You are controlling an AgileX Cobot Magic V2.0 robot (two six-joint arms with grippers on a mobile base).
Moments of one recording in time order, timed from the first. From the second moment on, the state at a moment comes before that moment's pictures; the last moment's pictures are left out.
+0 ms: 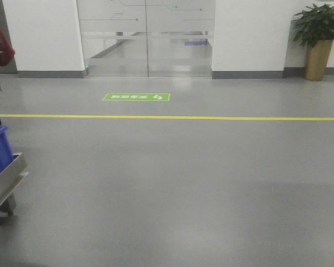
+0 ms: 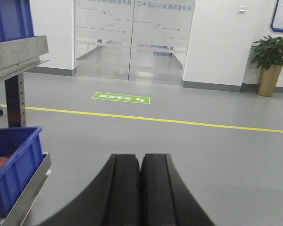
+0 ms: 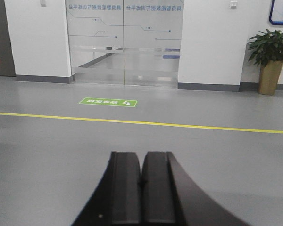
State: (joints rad) left arm -0.01 0.00 0.00 0.00 0.05 -0.06; right arm -0.05 0.00 0.00 0.02 0.04 0.03
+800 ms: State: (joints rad) left arm -0.01 0.00 0.00 0.00 0.05 -0.06; right arm -0.11 0.00 0.00 0.02 0.04 0.03
